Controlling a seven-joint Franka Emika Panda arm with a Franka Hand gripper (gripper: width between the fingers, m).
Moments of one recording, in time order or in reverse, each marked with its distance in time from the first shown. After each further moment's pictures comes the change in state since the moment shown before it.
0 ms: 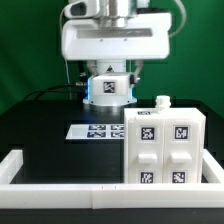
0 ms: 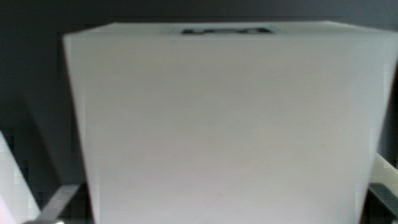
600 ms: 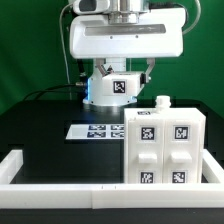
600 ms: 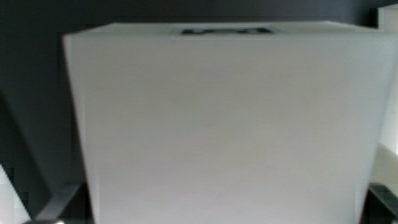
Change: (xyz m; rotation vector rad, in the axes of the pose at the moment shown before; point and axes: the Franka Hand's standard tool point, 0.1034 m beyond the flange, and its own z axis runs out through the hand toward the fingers) arm 0.007 -0.005 0.001 0.002 0.001 0.000
